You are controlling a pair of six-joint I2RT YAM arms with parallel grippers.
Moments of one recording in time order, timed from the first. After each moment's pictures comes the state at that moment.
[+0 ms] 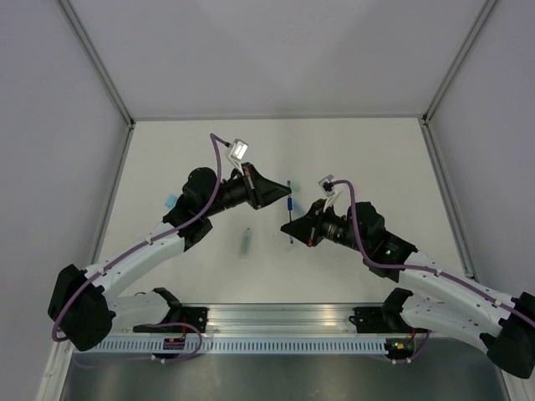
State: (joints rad) left arm -0.68 1.18 0.83 0.37 0.46 -0.74; right arm 0.82 0.91 0.60 0.13 -0.22 0.63
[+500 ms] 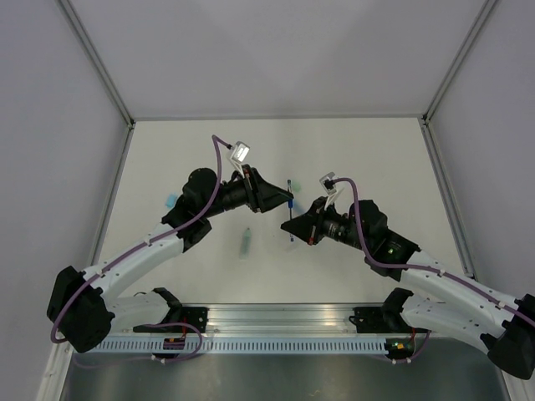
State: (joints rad) left arm -0.68 1.16 0.81 0.35 0.48 -0.73; right arm 0.83 0.90 0.64 0.10 -0.23 0.62
